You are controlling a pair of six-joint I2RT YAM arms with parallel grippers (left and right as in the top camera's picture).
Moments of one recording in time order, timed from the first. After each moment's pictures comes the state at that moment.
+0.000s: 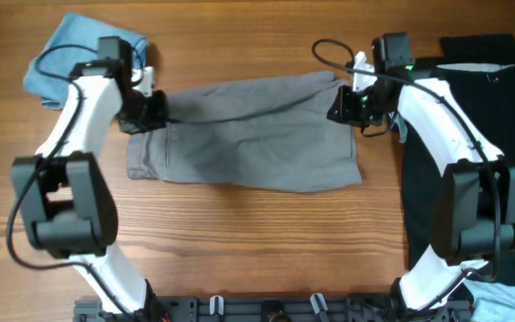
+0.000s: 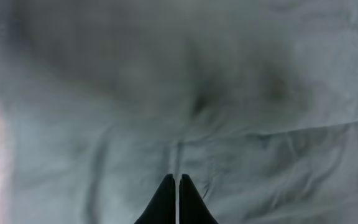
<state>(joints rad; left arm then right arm) 0.03 1.97 1.46 -0.94 0.23 -0.11 0.10 1.89 1.38 -0.80 -0.41 0.19</state>
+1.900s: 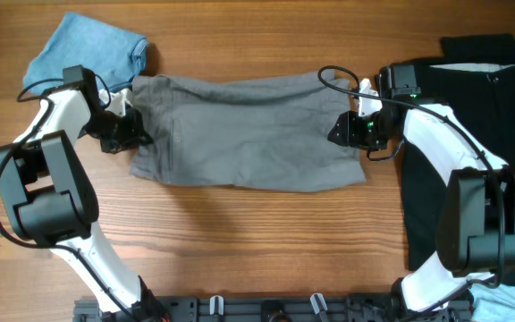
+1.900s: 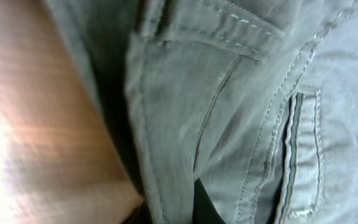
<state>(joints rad) 0.25 2.08 1.38 -0.90 0.43 0.03 0.06 1.82 1.15 -0.68 -0.45 0.13</state>
